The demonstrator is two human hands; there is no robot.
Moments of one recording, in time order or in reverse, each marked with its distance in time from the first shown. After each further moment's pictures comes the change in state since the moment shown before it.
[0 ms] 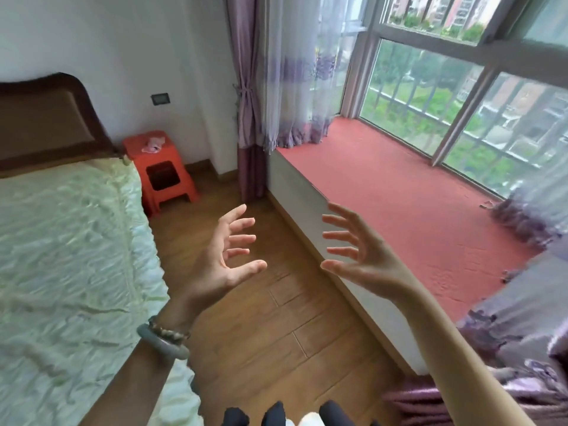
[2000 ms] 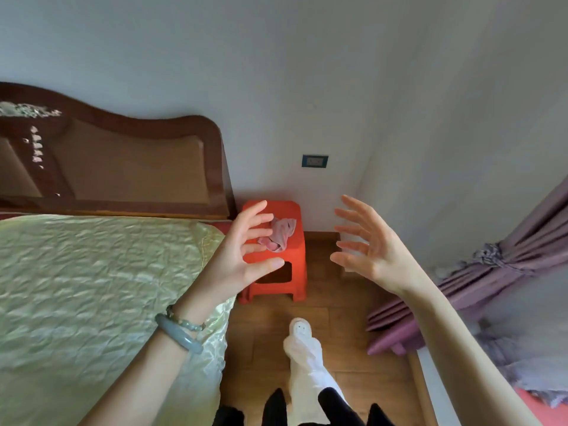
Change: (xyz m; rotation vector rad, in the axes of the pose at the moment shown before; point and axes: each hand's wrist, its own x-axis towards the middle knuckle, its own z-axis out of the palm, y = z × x) left_hand 0.739 -0.356 -0.626 0.059 0.422 -0.198; right_hand 1.137 0.029 0.272 0.064 -0.442 -0.145
